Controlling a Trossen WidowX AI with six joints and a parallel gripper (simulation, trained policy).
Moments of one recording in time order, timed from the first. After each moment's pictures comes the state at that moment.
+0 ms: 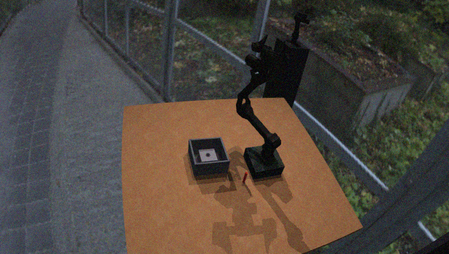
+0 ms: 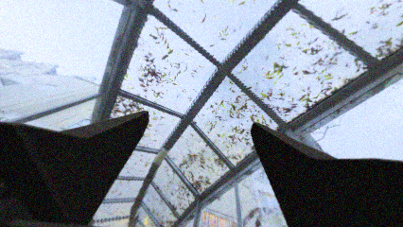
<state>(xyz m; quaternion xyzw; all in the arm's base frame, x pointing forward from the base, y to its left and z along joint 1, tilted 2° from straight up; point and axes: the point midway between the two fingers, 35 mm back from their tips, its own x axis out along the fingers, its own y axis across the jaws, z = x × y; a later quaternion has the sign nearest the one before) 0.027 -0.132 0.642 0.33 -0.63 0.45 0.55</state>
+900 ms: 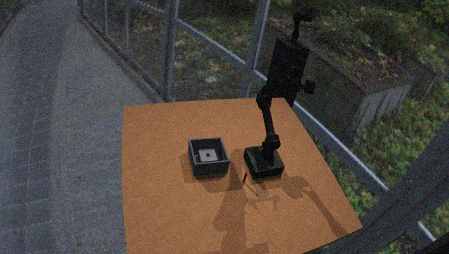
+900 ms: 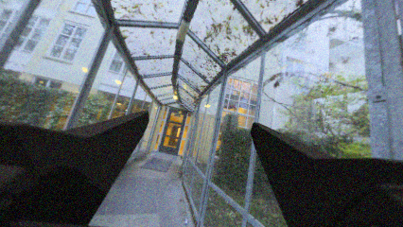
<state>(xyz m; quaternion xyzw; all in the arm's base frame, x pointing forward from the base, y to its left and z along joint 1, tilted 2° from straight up) 0.016 0.107 0.565 0.14 -0.29 0.60 0.74</state>
